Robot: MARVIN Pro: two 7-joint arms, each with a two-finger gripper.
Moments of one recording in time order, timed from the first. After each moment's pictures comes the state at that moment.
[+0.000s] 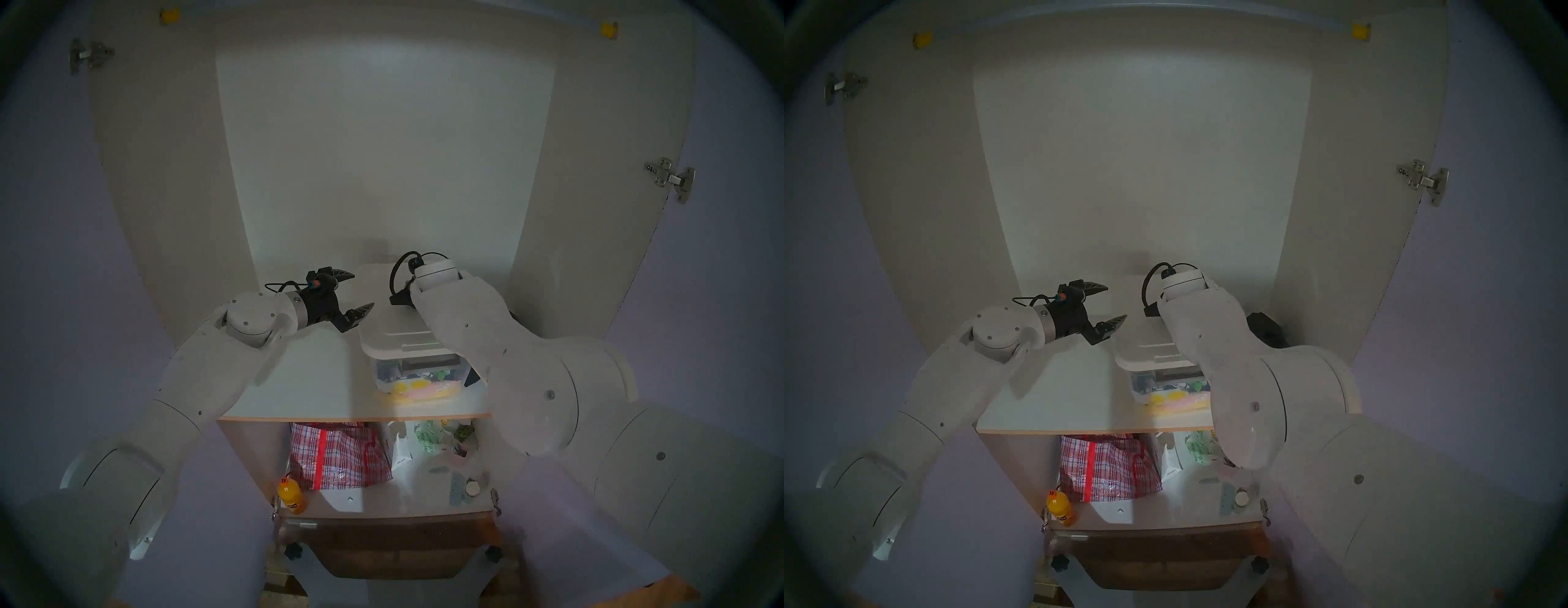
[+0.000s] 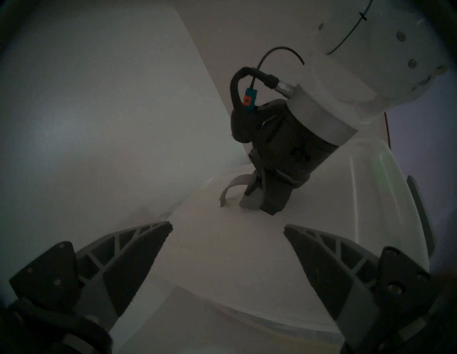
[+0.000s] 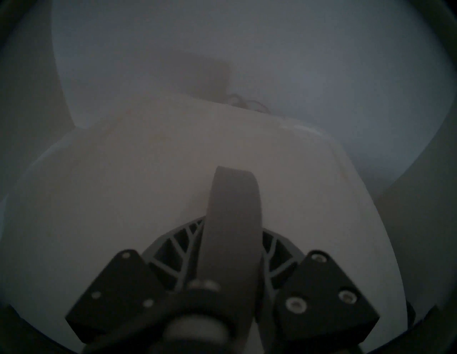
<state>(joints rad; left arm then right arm) 0.94 -1.10 -1.12 -1.17 -0.12 -0.10 -0.58 -0.41 -1.80 1.60 -0.22 -0.25 0.44 -0.03</state>
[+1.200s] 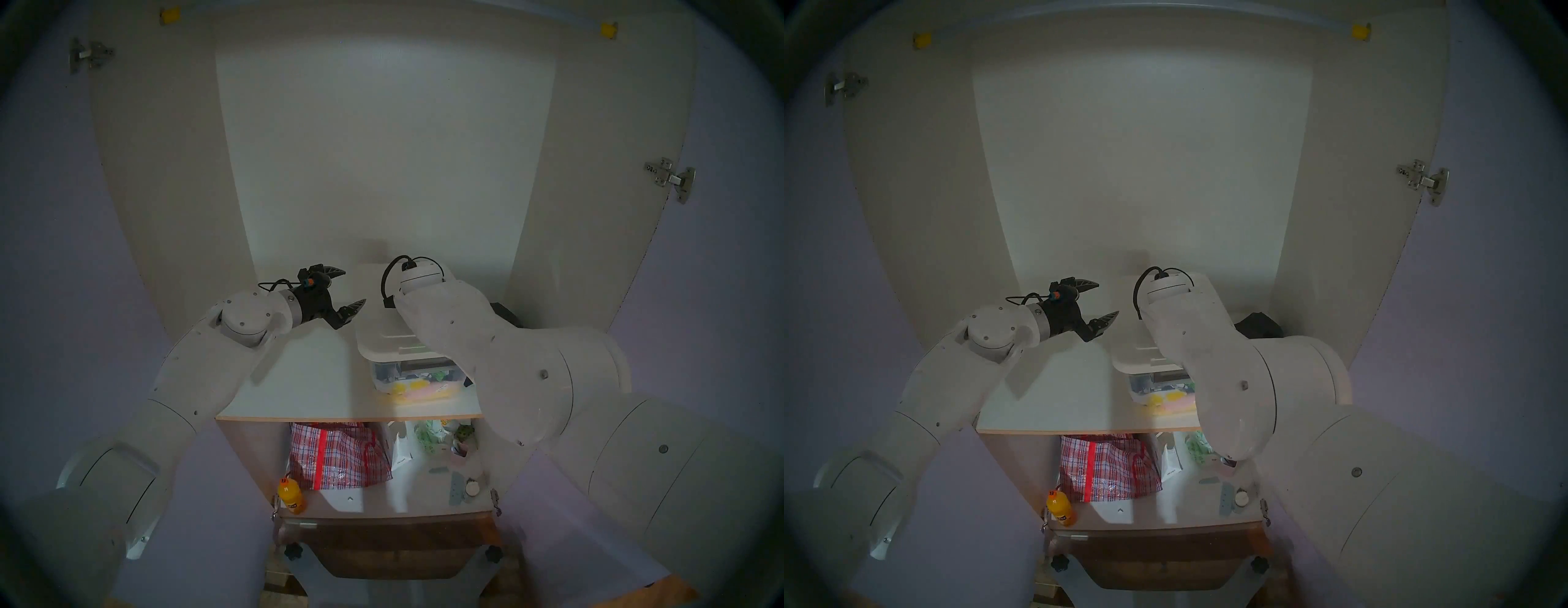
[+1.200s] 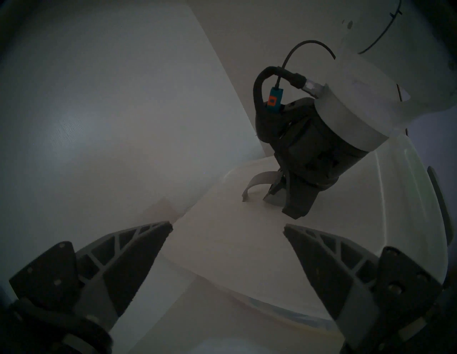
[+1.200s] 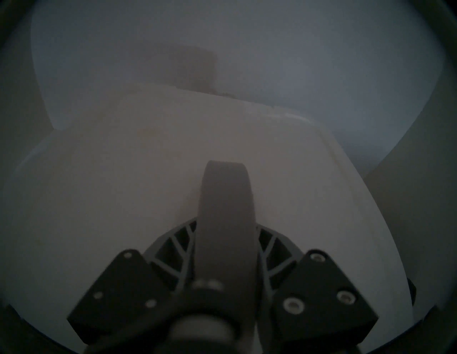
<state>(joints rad) 0.94 -1.09 -1.12 -1.17 -0.10 -0.10 -0.54 -0.39 -1.85 1.64 -0.15 -0.25 0.39 -0.19</state>
